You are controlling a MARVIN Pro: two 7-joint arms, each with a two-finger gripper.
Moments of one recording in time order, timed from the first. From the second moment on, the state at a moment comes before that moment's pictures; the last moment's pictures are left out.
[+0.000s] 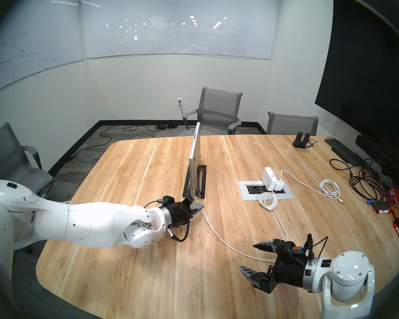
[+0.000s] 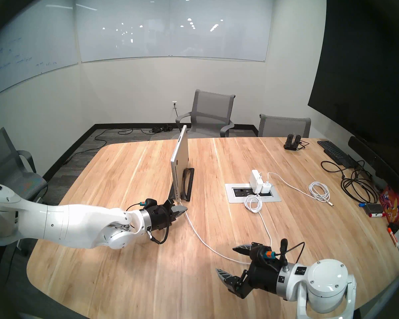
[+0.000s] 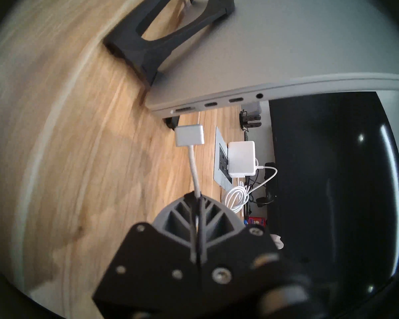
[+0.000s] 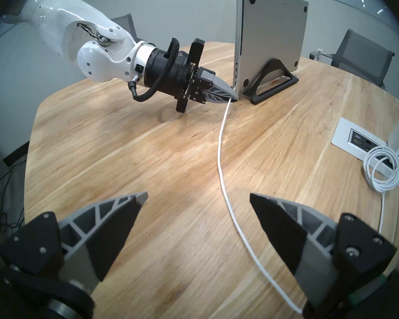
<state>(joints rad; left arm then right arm) 0.48 -0.80 0.38 -1.55 -2.65 -0.12 -0.34 -2.22 -1.64 1.92 -2.36 -0.40 0.37 1.29</state>
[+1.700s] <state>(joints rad) 0.46 -0.74 0.44 -1.56 -2.52 -0.06 -0.45 -2.22 -1.65 1.92 -2.35 -0.40 0.36 1.29</state>
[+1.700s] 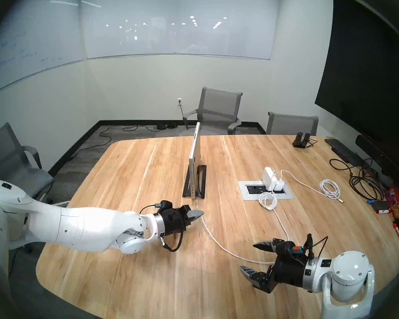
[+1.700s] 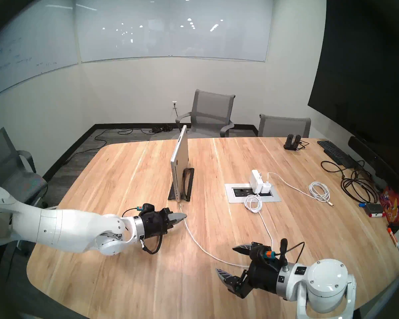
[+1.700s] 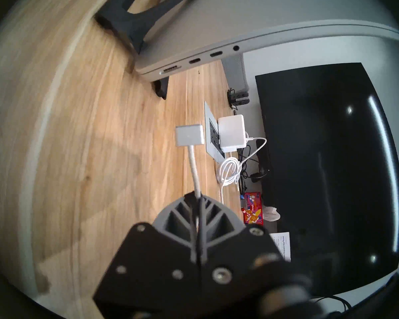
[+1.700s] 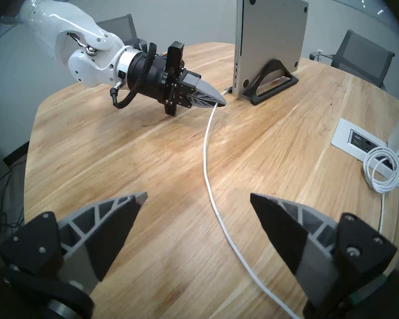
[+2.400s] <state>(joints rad) 0.45 -0.74 0.45 -1.50 -2.50 0.00 -0.50 -2.22 -1.65 1.92 -2.35 -0.41 0.36 1.30</state>
